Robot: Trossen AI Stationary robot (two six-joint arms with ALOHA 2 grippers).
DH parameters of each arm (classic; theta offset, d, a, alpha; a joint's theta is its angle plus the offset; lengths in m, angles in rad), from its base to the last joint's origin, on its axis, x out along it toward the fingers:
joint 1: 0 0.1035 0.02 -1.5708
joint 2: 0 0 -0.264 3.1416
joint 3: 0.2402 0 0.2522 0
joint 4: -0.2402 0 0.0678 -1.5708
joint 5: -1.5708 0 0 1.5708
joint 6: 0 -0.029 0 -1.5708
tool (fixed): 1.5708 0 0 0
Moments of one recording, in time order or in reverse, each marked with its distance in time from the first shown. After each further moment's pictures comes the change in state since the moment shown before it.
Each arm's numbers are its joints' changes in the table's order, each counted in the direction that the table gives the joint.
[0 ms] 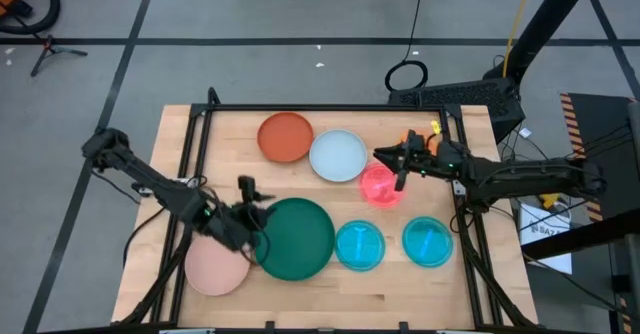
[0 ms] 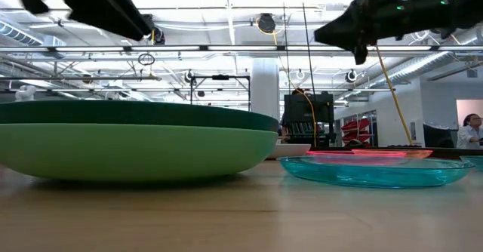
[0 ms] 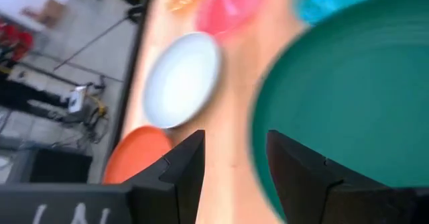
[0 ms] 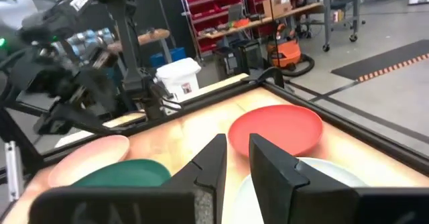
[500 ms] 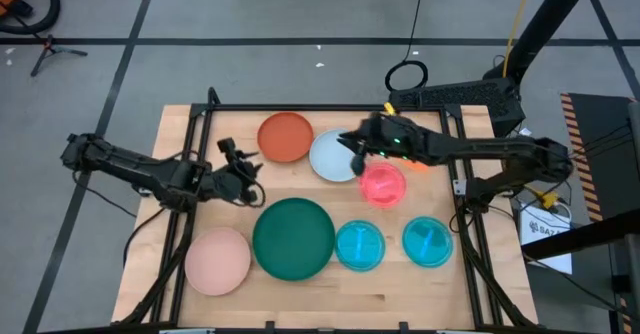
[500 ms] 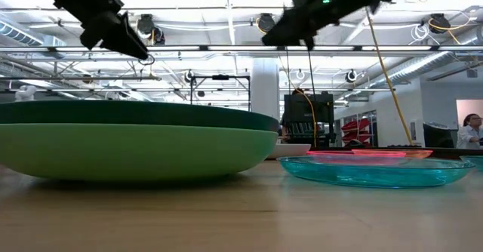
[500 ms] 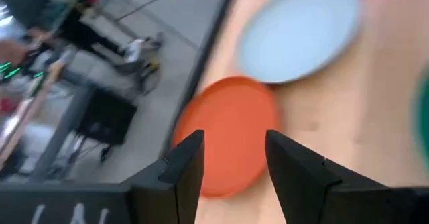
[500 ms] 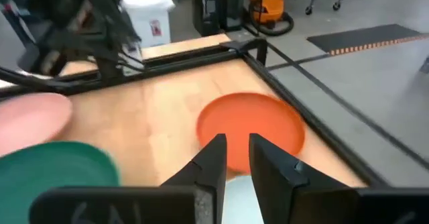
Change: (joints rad) left arm 0.324 -0.278 -0.158 0.008 0.051 -0.108; right arm -0.055 0.488 0.540 -0.312 -0.003 0.205
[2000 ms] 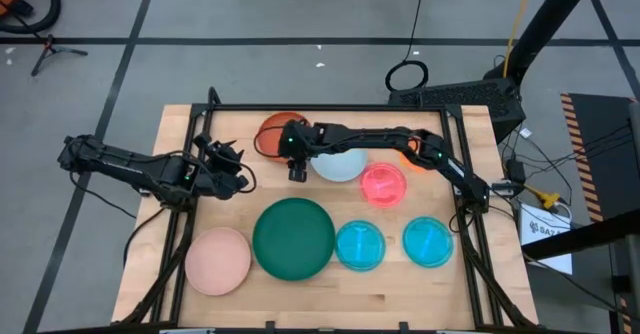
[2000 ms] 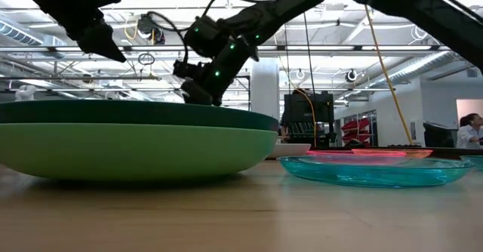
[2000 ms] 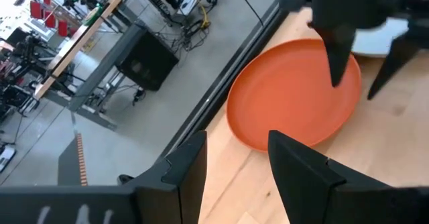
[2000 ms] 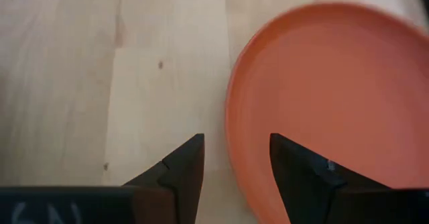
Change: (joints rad) left arm 0.015 -0.079 0.000 -0.325 0.159 0.408; right arm -0.011 0.995 1.028 -0.596 0.138 0.284
